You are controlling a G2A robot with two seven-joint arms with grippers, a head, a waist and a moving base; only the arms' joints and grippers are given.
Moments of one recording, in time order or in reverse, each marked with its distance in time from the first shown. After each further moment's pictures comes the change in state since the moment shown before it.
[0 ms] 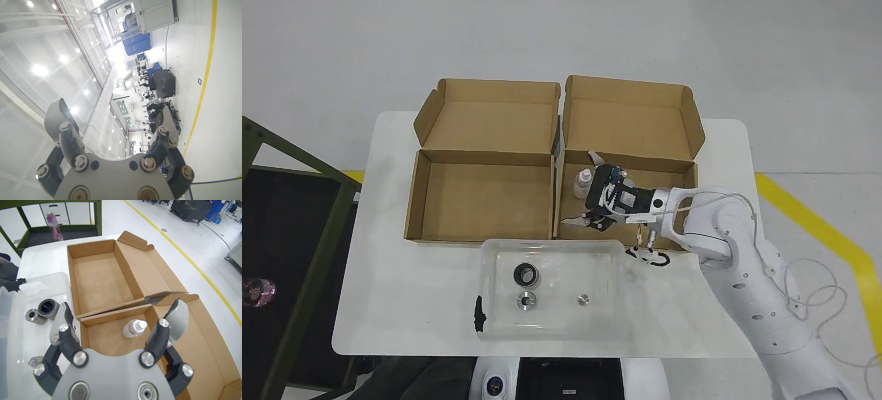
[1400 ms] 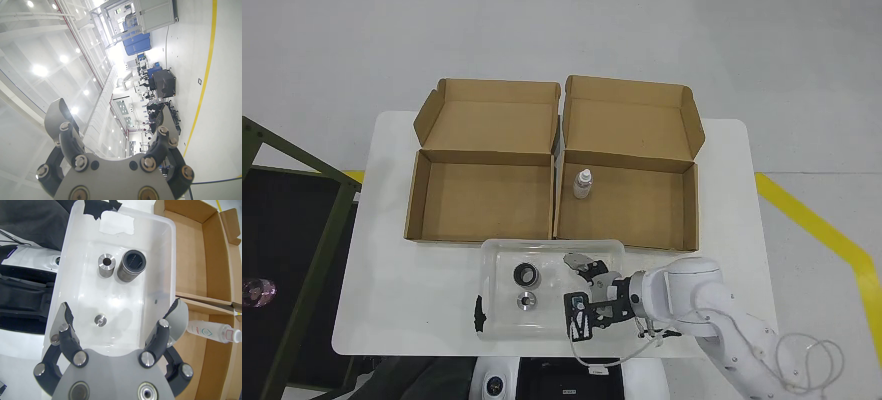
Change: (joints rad) left arm 0.000 0.000 0.000 0.000 0.000 0.000 0.000; right arm -0.258 0.071 -0.108 -0.256 -0.210 -0.244 0.235
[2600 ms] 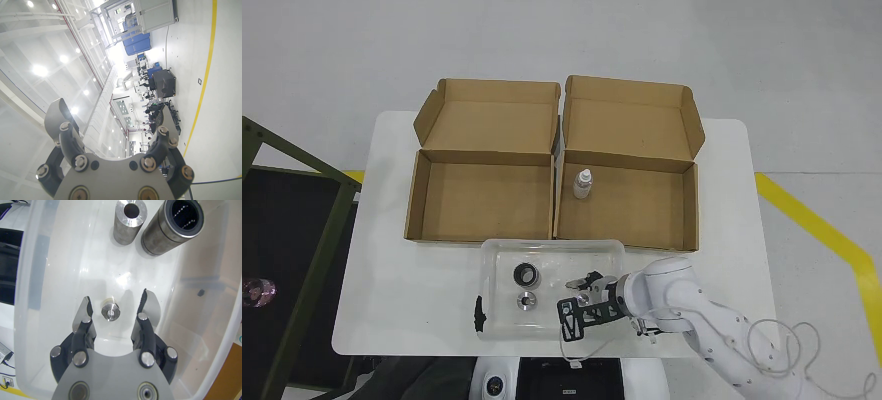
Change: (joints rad) left arm 0.000 0.000 0.000 0.000 0.000 0.000 0.000; right arm 0.108 0.020 -0.168 0.116 -0.040 0.026 0.129
